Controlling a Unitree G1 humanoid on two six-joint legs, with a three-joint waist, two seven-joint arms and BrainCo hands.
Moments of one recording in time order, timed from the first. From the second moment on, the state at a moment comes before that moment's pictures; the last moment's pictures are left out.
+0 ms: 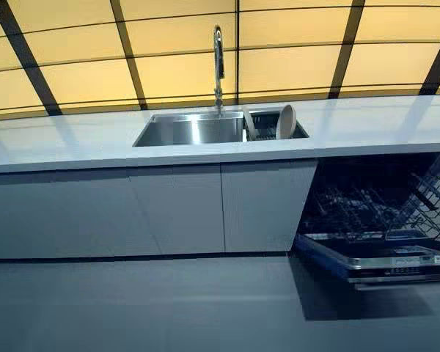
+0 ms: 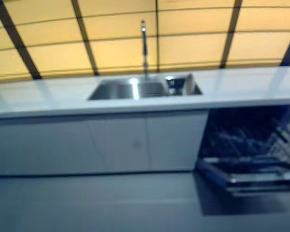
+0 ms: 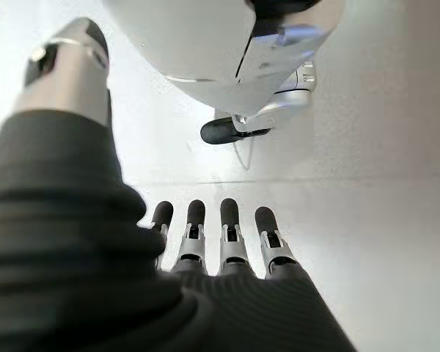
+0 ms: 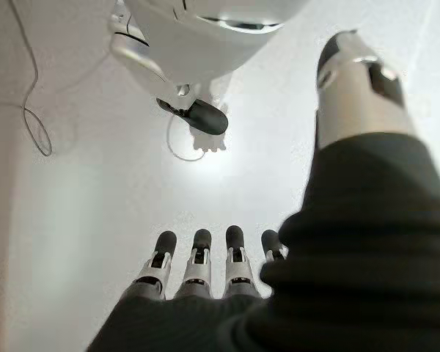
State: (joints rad) left arm 0.06 0.28 -0.24 1.16 -0.21 0.20 -0.07; right arm 0.00 -0.33 0.25 1.18 0.05 0.20 -0.04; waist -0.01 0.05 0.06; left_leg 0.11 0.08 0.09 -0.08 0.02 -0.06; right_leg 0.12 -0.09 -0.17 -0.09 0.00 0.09
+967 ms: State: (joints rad) left arm 0.03 0.27 -0.24 1.16 -0.22 0.20 -0.07; right arm 0.00 -0.33 0.25 1.18 0.06 0.23 -0.04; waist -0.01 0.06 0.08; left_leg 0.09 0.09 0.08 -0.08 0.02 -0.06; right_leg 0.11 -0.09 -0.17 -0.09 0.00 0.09
